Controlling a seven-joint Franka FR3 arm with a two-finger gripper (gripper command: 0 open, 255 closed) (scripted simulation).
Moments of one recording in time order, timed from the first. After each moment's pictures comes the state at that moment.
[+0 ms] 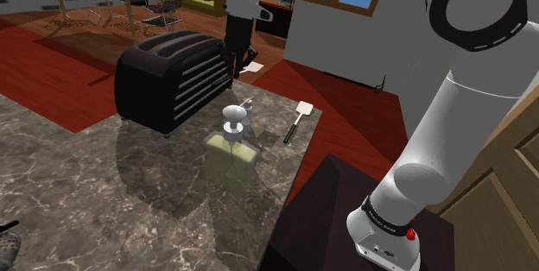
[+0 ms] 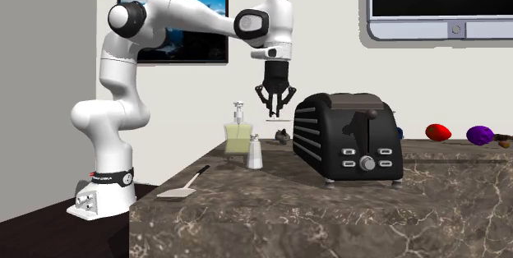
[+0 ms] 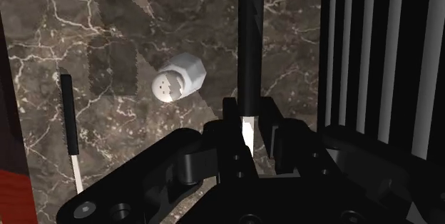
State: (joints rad) arm -0.15 0.11 0.22 -1.74 0.14 1.77 1.36
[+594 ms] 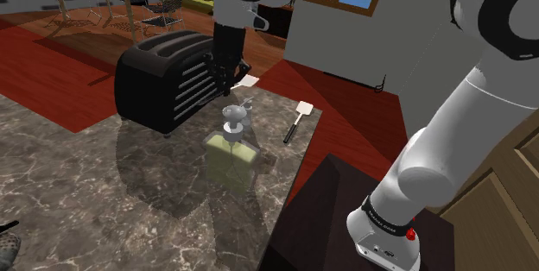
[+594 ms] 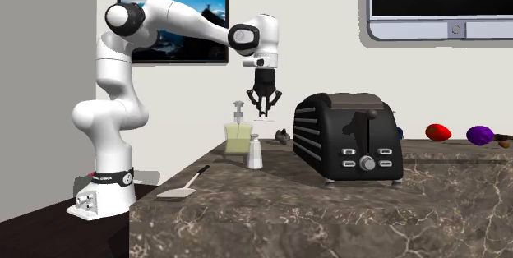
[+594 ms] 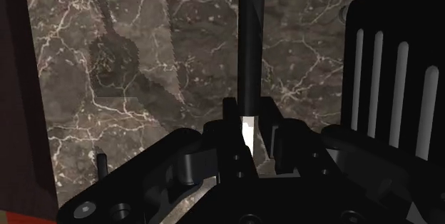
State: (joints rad) arm -0.06 -0.04 0.31 -1.92 0.19 1.84 1.52
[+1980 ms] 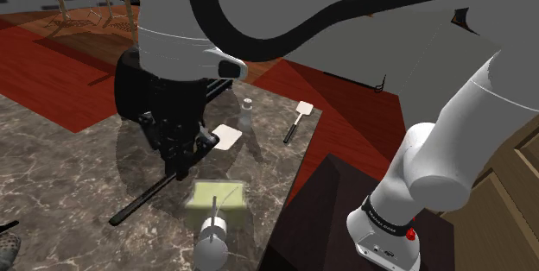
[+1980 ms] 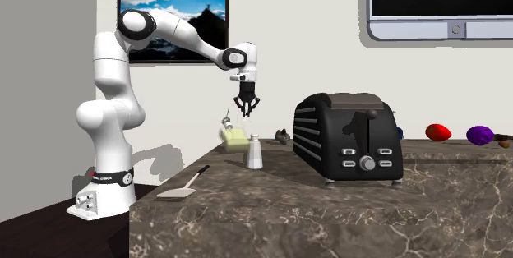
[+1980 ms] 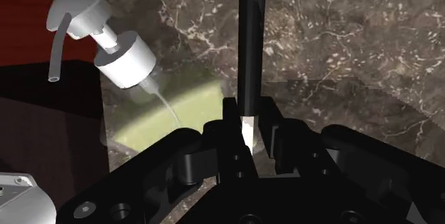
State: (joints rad) arm 0.17 -0.08 0.59 -1.98 0.23 1.95 2.00
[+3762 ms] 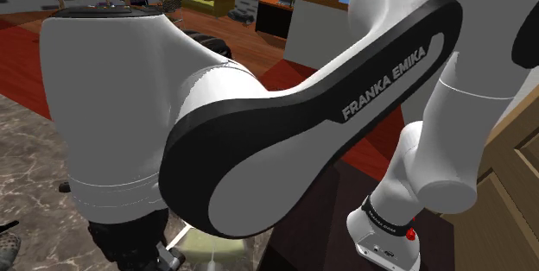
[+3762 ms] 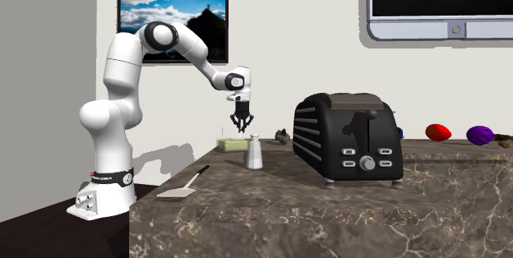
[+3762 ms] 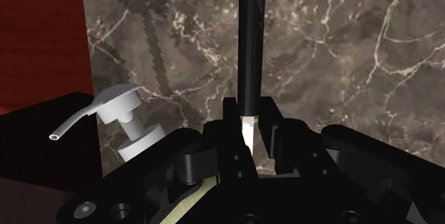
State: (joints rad) arm 0.31 0.17 0.71 -1.98 0.06 2.20 2.31
